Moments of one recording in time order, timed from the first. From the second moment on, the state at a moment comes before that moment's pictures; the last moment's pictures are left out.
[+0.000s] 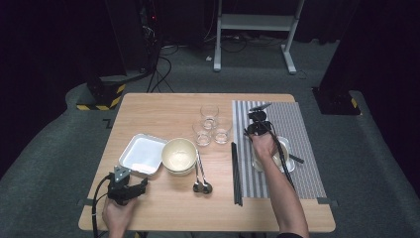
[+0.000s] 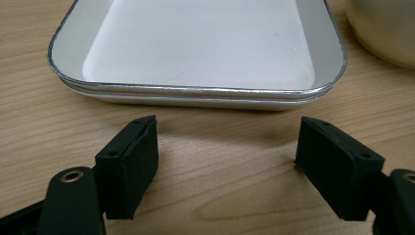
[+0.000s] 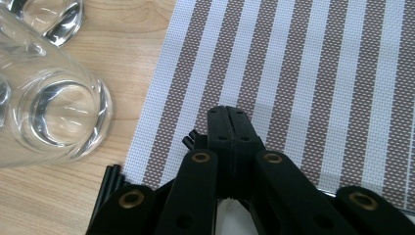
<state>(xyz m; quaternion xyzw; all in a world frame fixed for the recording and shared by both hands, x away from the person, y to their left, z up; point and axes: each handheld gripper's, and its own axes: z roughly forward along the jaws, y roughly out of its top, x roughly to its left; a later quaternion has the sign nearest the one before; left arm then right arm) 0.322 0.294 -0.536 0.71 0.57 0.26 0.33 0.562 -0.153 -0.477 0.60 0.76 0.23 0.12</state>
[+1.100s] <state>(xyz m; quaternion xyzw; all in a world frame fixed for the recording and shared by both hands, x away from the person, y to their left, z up) 0.322 0.293 -0.536 0.71 0.56 0.26 0.33 0.541 -0.133 -0.476 0.58 0.78 0.23 0.10</state>
